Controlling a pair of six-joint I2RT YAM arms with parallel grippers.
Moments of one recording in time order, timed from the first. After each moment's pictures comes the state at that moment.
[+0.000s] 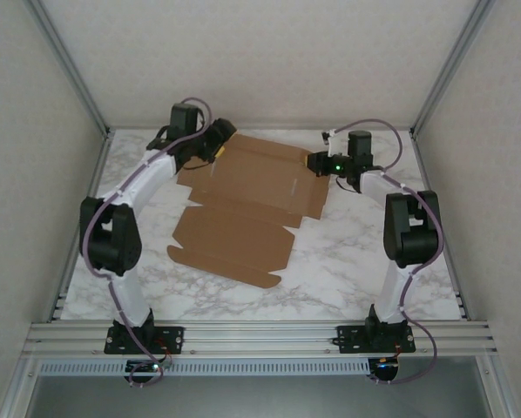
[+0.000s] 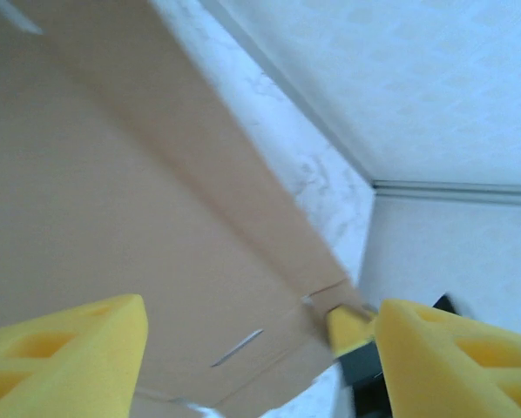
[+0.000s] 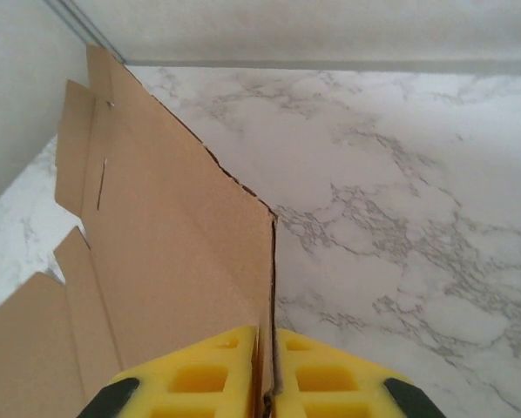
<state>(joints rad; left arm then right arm) -0.25 1.92 1.67 -0.35 0.37 -1.08 0.16 1.91 1.27 0.08 -0.68 0.07</state>
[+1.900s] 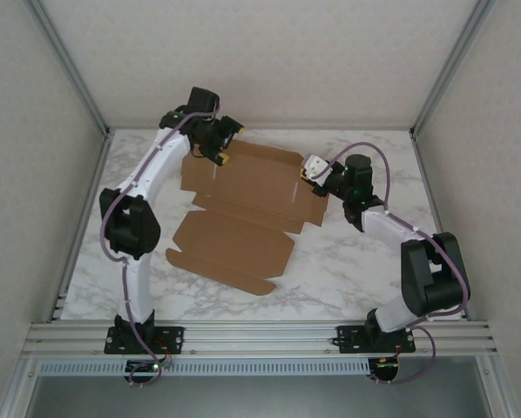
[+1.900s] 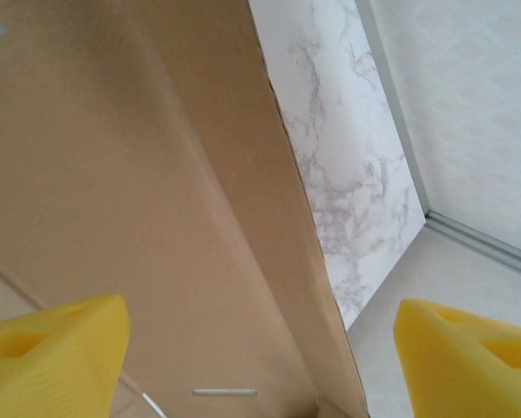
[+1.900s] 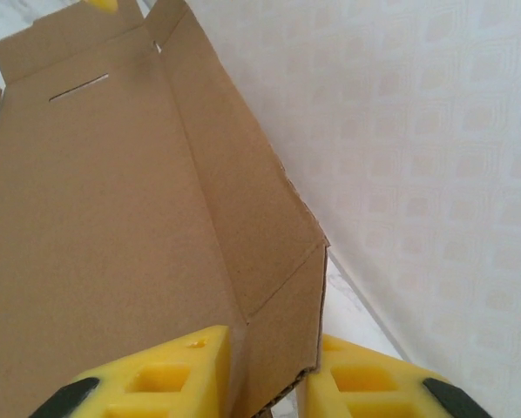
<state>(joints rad) -0.30 2.07 2.08 -0.89 0.28 -1.29 0.29 1.53 0.86 0.38 -0.44 -0.77</state>
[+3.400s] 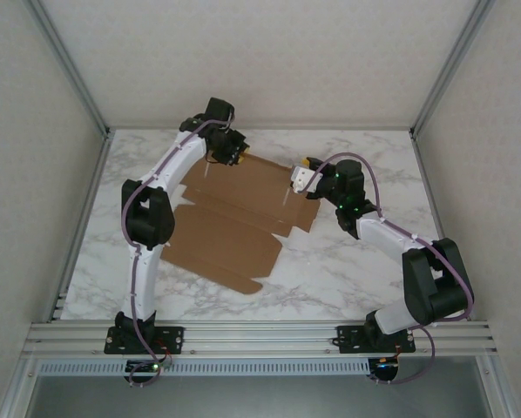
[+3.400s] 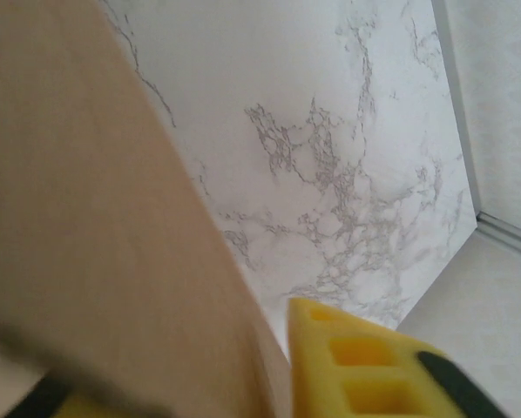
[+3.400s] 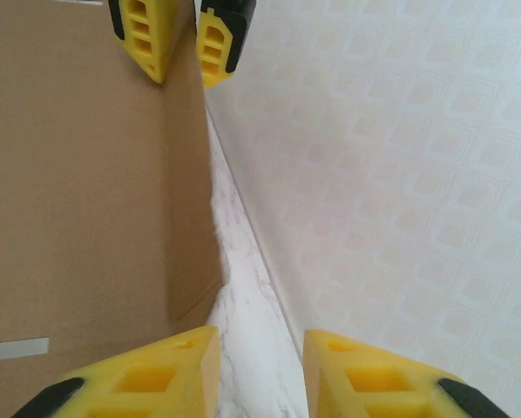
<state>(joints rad) -0.33 2.27 2.17 -0.86 0.29 -1.28 0.38 1.48 0.83 0.41 -0.26 -1.04</state>
